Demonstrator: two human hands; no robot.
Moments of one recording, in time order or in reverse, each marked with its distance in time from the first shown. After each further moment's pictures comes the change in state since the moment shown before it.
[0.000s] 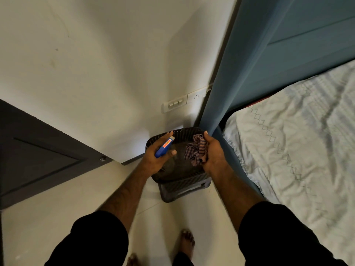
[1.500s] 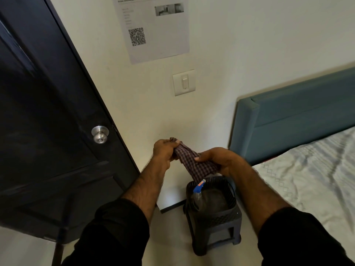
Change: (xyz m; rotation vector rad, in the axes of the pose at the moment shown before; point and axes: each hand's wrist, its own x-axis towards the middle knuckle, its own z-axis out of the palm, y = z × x) left_hand -0.136 0.313 -0.125 -0.434 0.498 -0.149; right_hand -0.326 -0.126 0.149 -0.783 -0.468 -0.079
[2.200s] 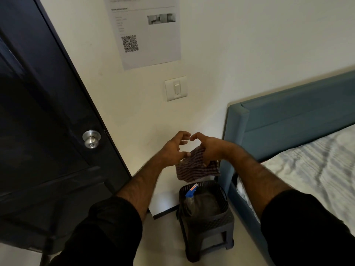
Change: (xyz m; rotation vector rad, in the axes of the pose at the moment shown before) left_hand -0.021 0.017 0.021 0.760 -0.546 0.592; right_hand -0.032 -0.063 -0.008 -1.026 0.060 -0.240
